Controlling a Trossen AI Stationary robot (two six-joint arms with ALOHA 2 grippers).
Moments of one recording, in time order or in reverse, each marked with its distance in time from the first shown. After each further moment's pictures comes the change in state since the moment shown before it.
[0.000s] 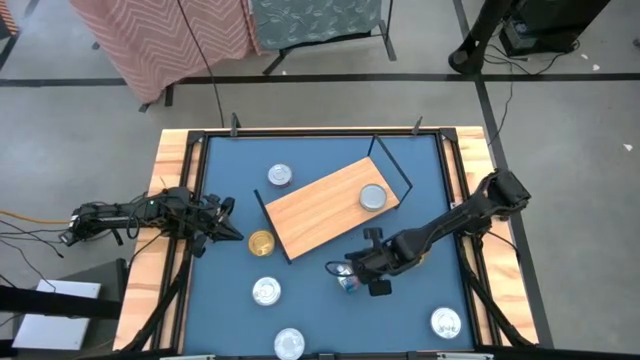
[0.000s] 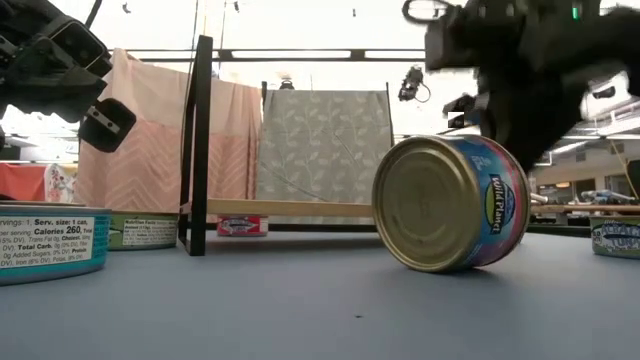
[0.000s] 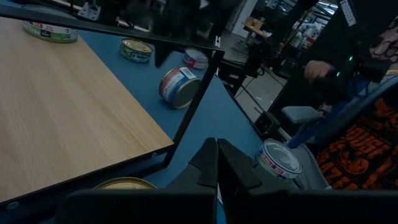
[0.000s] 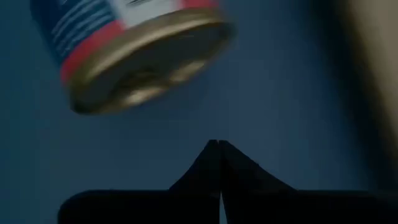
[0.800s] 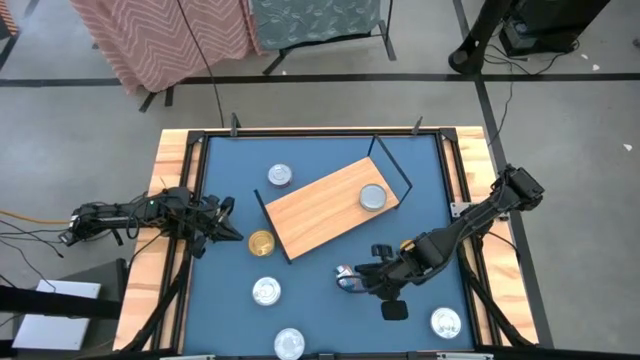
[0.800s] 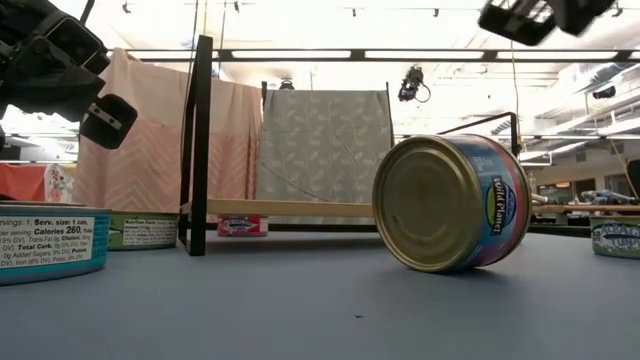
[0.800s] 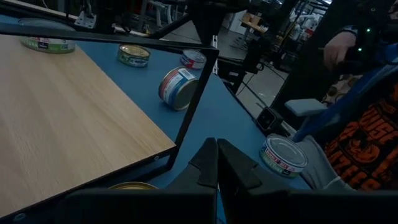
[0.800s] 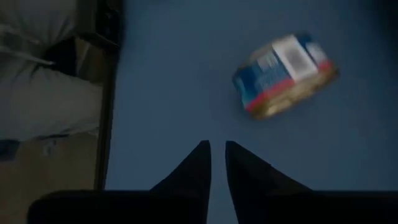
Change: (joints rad) left arm 0.000 0.000 0.000 0.000 0.009 0.064; right arm 0.101 -0.084 0.161 -0.003 -0.256 0.101
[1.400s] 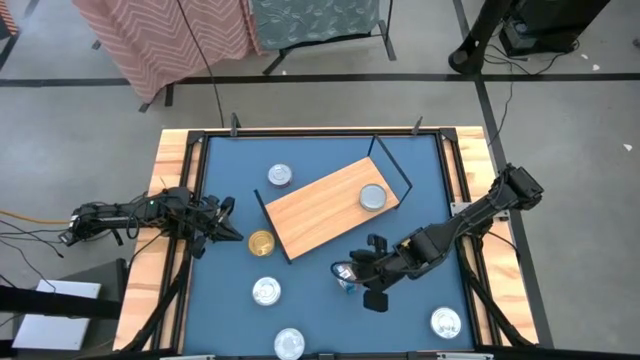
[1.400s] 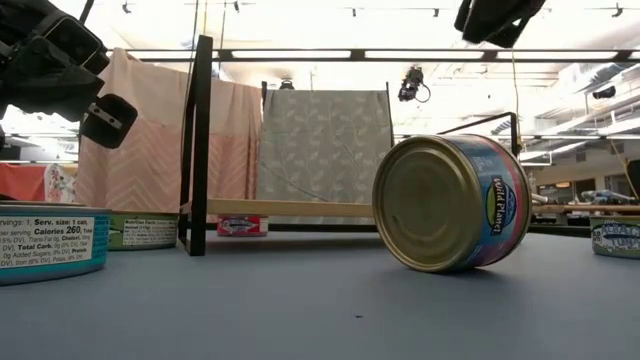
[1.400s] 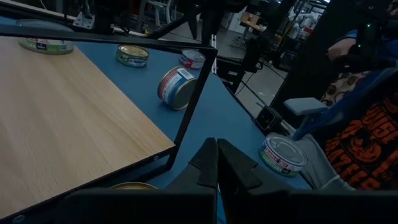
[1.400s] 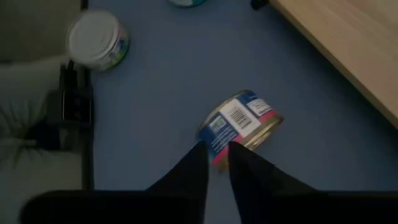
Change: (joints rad) left arm 0.000 0.000 0.000 0.000 0.004 0.009; right arm -0.034 0.000 0.000 0.066 0.190 0.236
